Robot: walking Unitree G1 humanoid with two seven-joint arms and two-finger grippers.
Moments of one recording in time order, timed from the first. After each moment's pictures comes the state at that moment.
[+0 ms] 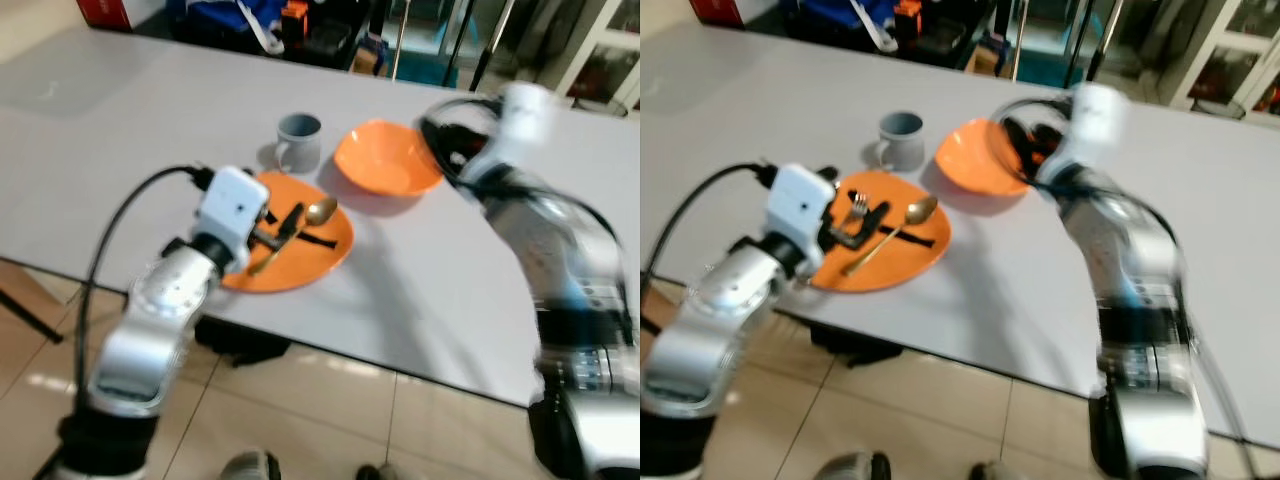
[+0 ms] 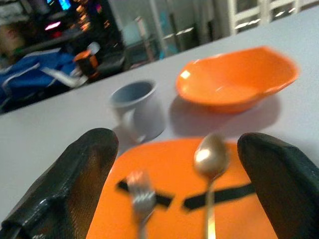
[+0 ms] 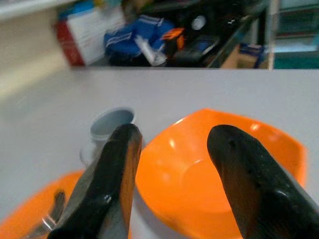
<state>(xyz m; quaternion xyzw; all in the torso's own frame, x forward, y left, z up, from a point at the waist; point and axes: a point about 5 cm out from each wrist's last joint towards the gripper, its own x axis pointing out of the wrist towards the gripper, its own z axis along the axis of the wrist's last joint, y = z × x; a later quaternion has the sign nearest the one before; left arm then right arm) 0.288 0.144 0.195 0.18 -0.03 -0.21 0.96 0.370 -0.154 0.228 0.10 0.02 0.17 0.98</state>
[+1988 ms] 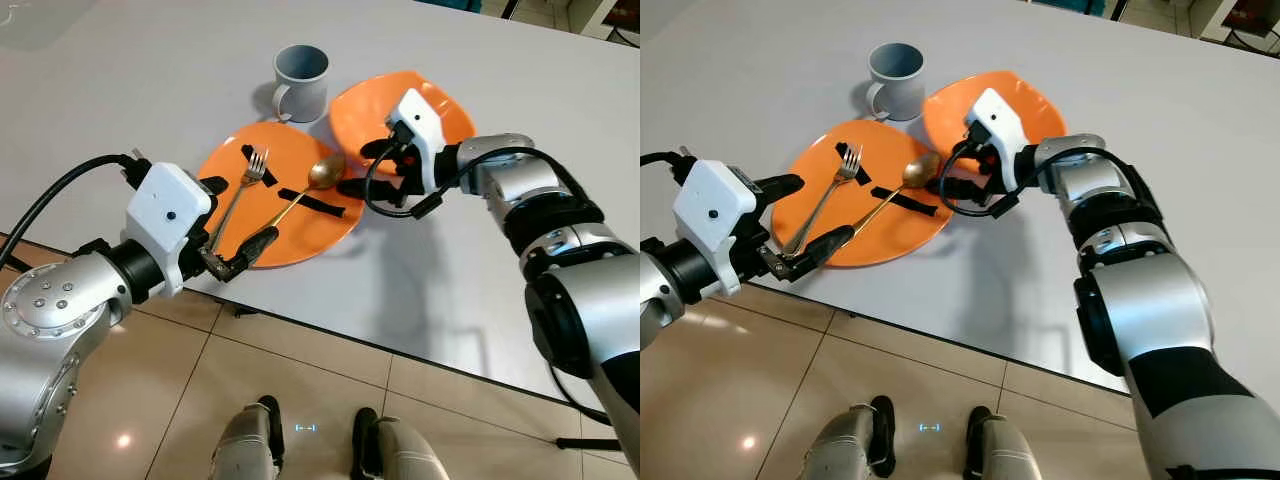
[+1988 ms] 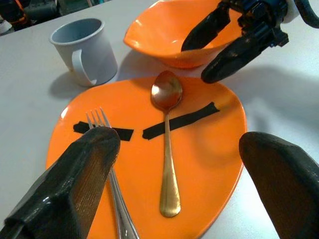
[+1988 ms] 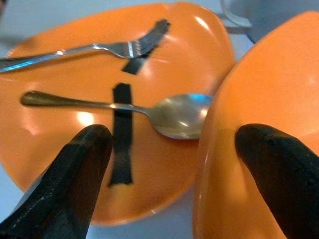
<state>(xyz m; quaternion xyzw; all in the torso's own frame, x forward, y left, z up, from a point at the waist) 0.237 0.174 0.239 0.20 0.01 -0.31 0.93 0.398 -0.117 0.226 -0.14 0.11 0.52 0.84</state>
